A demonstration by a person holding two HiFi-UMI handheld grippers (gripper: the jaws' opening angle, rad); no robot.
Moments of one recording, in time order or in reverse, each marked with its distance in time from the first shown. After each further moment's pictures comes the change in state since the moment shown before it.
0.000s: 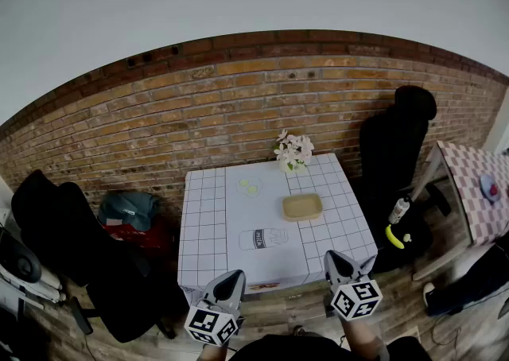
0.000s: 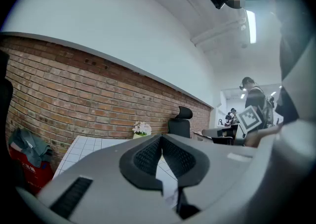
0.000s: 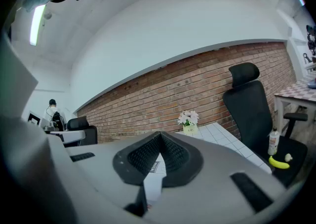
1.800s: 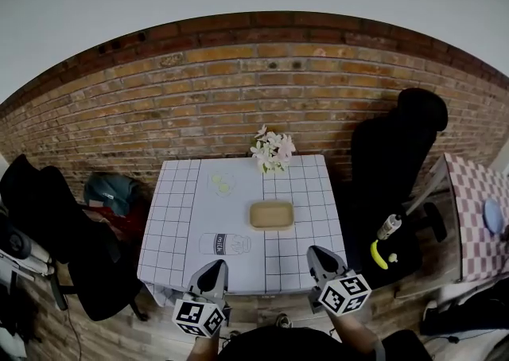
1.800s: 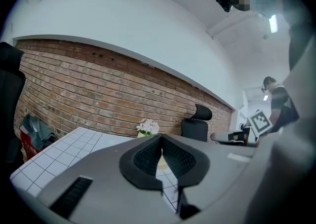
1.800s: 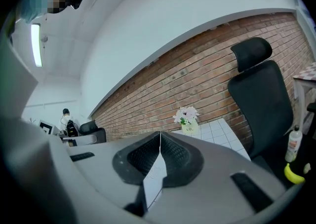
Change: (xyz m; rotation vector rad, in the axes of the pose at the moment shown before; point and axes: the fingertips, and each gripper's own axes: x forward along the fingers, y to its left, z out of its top) left arm 0.144 -0.029 -0.022 -0.091 -0.007 0.213; right arm 0.069 -0.136 0.019 0.079 0.068 0.195
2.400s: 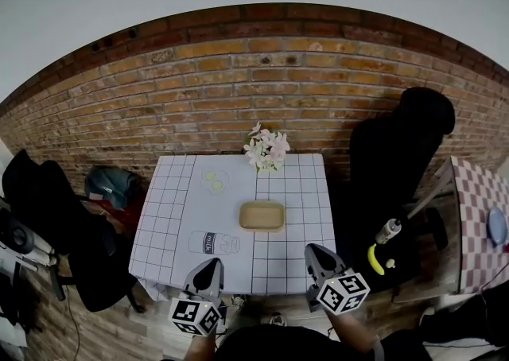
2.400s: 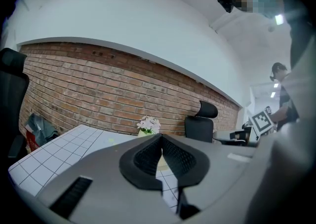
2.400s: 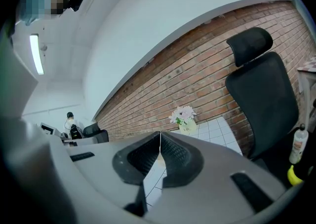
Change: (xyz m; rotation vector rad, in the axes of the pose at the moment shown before) left arm 0.034 -0.025 -0.009 -0.003 0.021 0.077; right arm 0.007 -0.051 0.012 0.038 0.018 0.057
